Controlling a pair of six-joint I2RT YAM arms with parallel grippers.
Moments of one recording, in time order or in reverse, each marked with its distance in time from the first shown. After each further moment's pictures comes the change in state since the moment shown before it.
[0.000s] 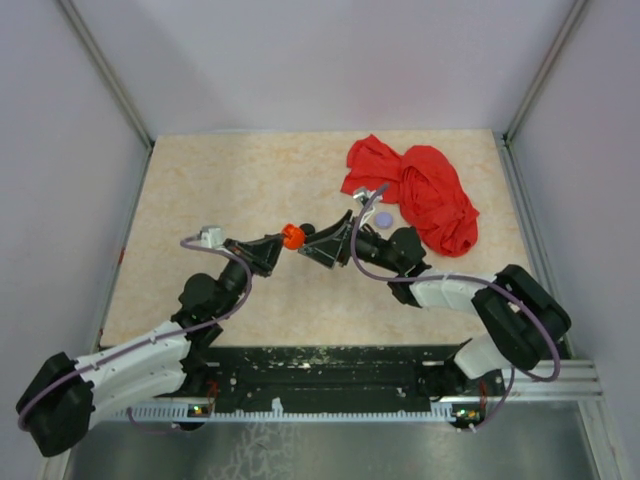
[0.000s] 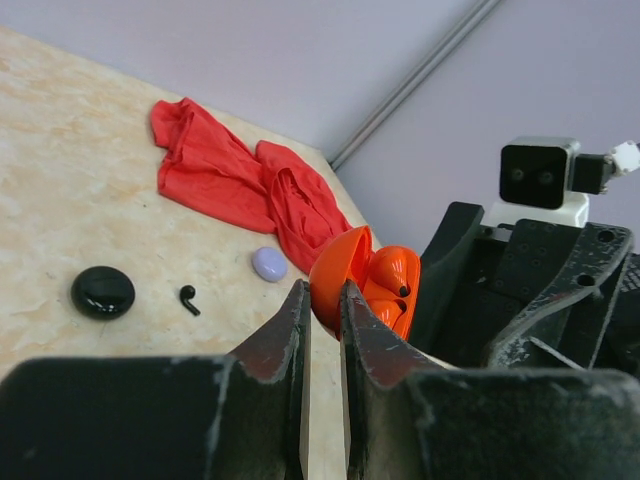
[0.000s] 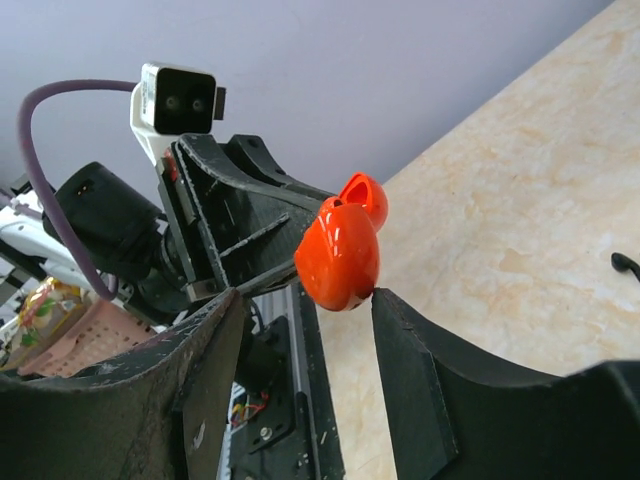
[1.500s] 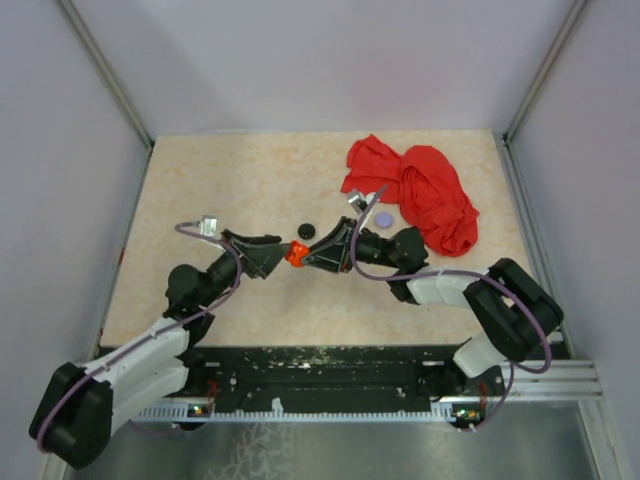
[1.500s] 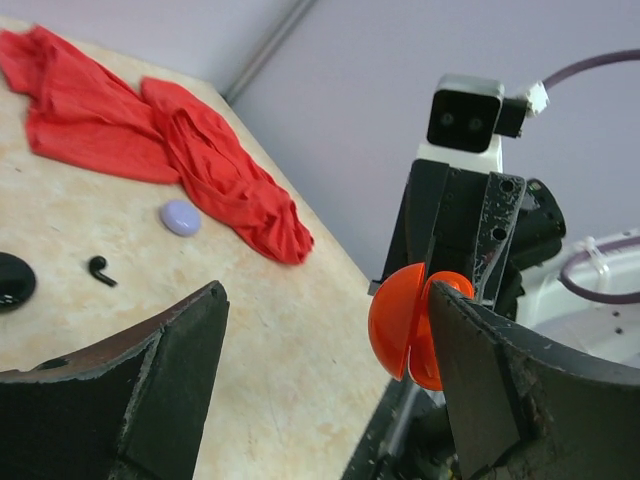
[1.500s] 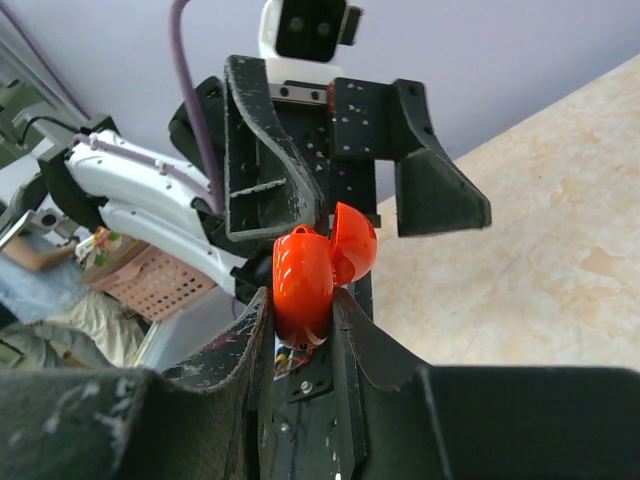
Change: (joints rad) left arm 0.283 -0.005 -0.029 0.071 0.537 -0.162; right arm -0.023 0.065 0.006 0.171 -0.214 0.092
